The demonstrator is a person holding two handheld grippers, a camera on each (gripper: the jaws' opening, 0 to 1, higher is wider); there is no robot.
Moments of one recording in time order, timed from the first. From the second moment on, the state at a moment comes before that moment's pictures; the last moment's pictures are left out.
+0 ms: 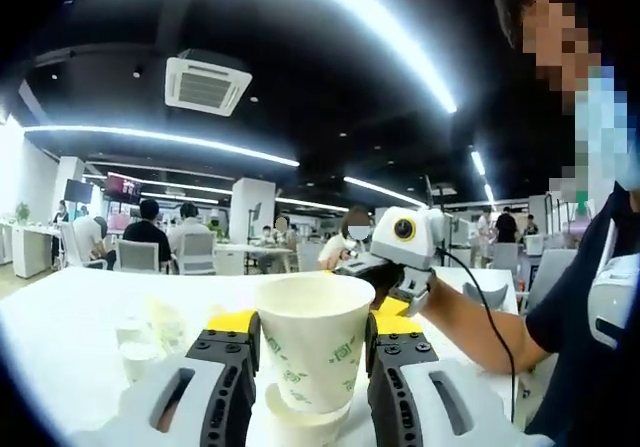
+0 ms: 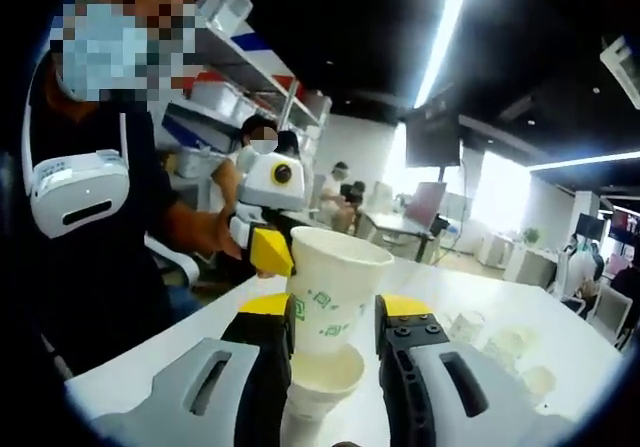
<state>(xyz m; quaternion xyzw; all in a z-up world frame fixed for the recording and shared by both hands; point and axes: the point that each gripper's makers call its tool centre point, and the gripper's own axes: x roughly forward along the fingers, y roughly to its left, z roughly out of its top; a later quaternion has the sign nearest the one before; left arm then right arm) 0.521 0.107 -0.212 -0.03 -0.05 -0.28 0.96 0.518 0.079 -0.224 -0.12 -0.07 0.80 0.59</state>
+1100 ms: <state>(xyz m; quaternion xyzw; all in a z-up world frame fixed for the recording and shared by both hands) 0.535 0.100 -0.254 0.00 -0.01 -0.28 0.96 0.529 0.075 -0.268 -0.17 -0.03 0.79 0.59</state>
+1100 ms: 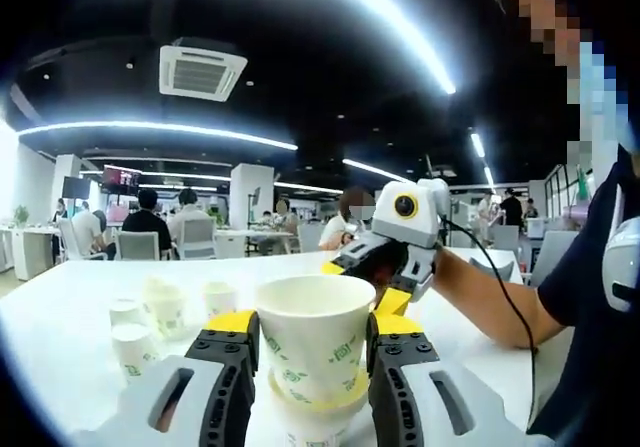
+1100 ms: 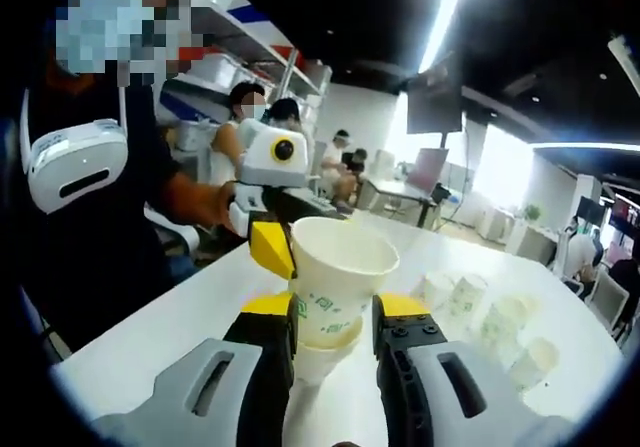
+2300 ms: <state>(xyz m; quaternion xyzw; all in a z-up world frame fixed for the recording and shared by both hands) 0.535 0.096 -0.284 0.01 0.02 -0.29 0.96 0.533 0.069 -0.294 -0.22 0.01 0.79 0.58</state>
